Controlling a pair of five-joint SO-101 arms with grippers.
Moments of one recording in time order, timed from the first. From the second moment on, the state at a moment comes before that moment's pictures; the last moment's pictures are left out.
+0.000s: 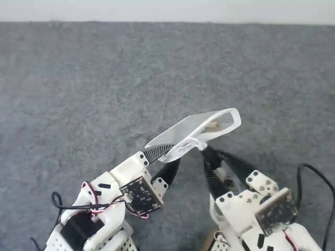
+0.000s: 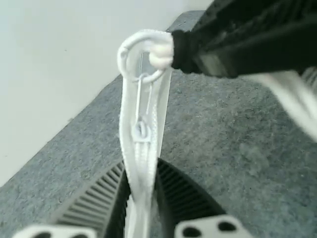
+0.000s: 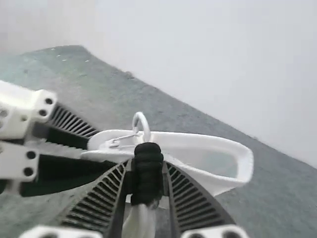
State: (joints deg) left arm 38.5 -100.8 72.4 62.4 -17.8; right arm -32.2 -104.2 45.1 78.9 8.7
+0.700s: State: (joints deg) left arm 38.4 -101.0 72.4 62.4 -17.7; right arm -19.3 -104.3 45.0 77.2 8.4
